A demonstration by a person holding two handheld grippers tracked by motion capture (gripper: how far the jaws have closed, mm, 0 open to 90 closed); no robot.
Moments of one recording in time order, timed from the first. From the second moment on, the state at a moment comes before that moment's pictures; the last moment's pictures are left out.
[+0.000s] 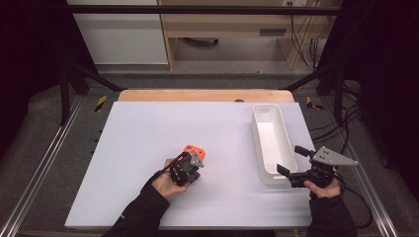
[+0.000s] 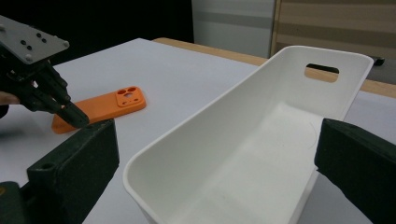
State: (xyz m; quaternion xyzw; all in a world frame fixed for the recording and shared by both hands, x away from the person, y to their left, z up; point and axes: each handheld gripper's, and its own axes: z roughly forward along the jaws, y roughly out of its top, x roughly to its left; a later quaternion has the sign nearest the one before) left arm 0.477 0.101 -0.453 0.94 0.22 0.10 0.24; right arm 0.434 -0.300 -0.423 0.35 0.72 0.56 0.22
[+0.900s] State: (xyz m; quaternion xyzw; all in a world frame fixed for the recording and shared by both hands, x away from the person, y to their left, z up) left arm 0.477 0.148 -0.396 0.87 0.27 0.13 0.38; right arm 0.433 -0.300 -0.422 0.35 0.72 0.56 0.22
